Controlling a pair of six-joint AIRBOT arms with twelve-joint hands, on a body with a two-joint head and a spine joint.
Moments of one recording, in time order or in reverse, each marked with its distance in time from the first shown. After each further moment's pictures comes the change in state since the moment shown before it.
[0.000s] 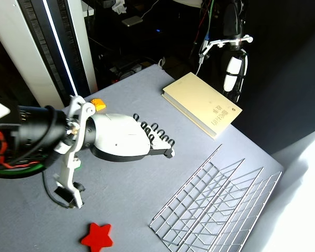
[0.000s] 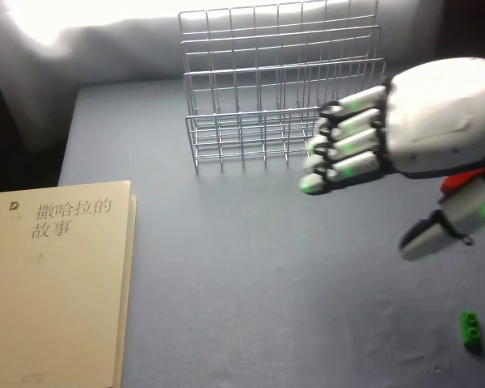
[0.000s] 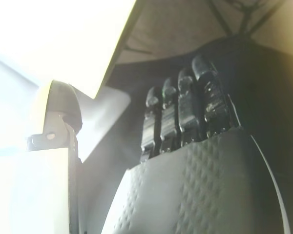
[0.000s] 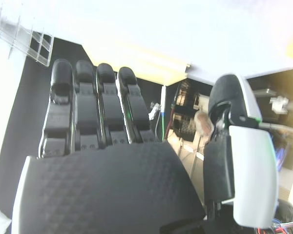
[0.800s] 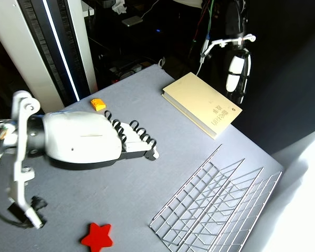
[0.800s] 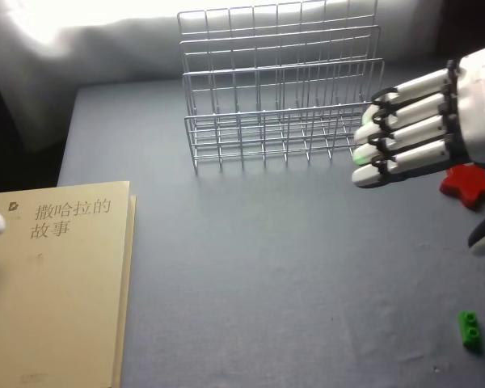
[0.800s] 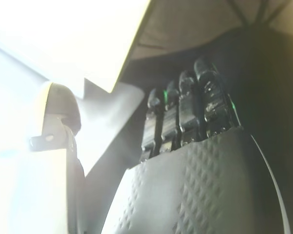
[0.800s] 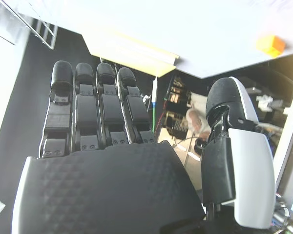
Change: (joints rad) left arm -0.059 -0.027 -0.007 0.000 -0.029 0.101; right arm 0.044 0.117 0.001 -0.010 0.151 -0.066
